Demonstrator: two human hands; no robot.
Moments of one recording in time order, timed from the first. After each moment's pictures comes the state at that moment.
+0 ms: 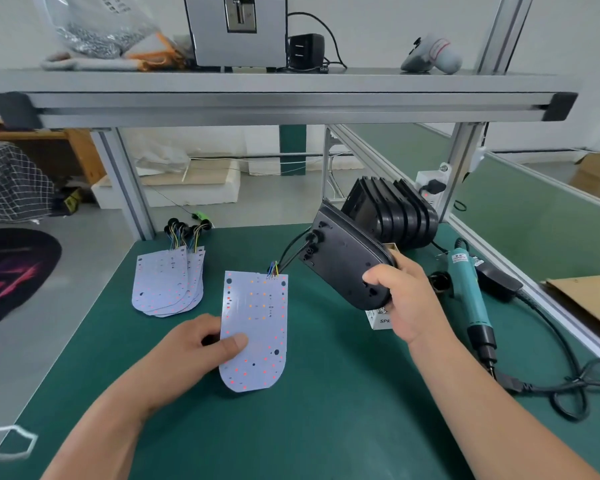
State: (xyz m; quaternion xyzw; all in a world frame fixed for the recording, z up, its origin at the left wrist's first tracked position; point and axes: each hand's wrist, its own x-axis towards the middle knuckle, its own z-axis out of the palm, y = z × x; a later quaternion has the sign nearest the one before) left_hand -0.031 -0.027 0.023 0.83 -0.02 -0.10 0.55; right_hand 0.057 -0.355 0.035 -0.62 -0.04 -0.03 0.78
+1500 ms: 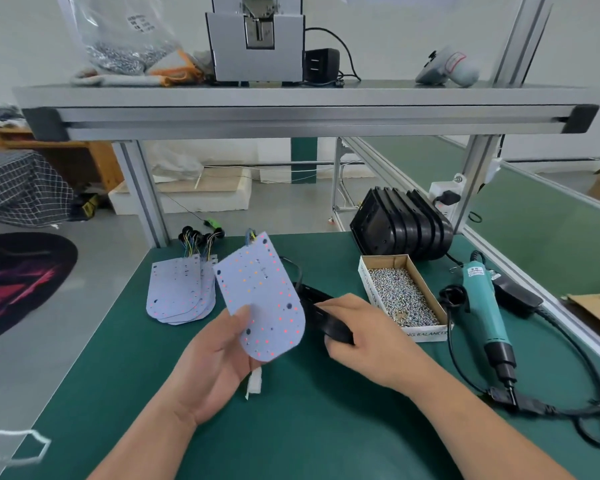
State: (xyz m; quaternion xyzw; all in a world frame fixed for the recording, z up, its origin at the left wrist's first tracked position) left_hand -0.020 -0.060 0.014 0.48 -0.05 -0.11 0.87; right_hand 0.027 -0.321 0.024 -0.89 -0.32 -0.04 0.33
